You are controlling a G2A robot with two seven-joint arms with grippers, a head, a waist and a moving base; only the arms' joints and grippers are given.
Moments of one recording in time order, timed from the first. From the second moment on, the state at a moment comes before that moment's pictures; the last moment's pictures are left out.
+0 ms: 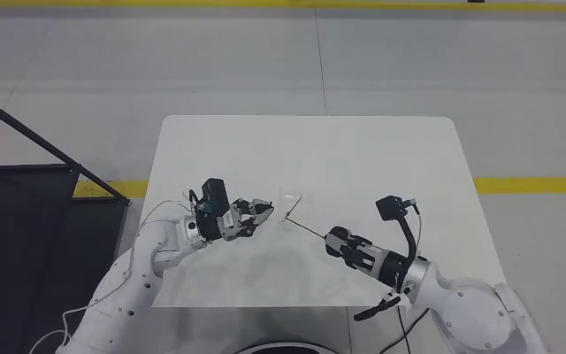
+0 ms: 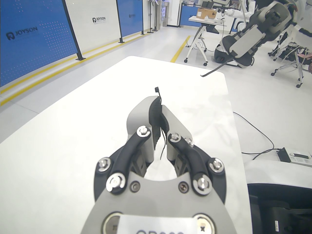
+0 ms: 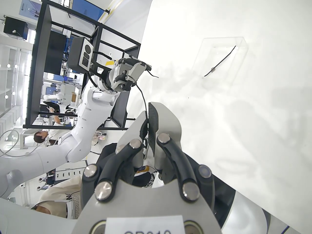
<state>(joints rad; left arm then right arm) 1.20 -1.08 -1.25 -1.54 1.19 -0.93 0.20 -1.48 -1.00 1.37 -2.28 -0.21 0.23 0.80</state>
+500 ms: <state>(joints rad) 1.22 -1.08 -1.23 -1.58 1.23 -0.87 0.23 -1.45 -1.02 1.33 -2.25 0.02 0.40 0.82</state>
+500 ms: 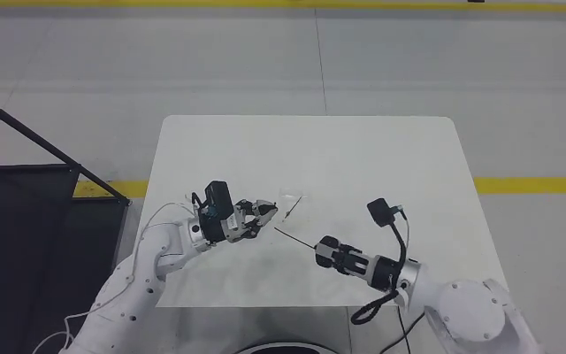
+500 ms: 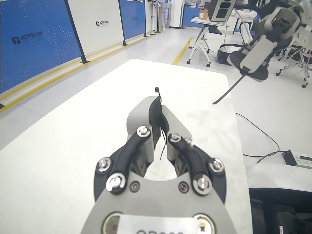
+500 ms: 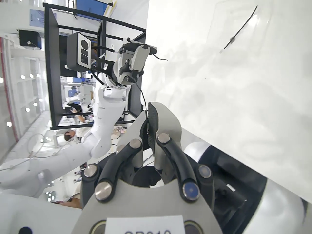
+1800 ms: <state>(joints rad) 1.24 -1.08 -1.22 -1.60 1.34 -0.82 0.33 -1.29 -1.05 1.29 -2.16 0.42 0.81 0.65</state>
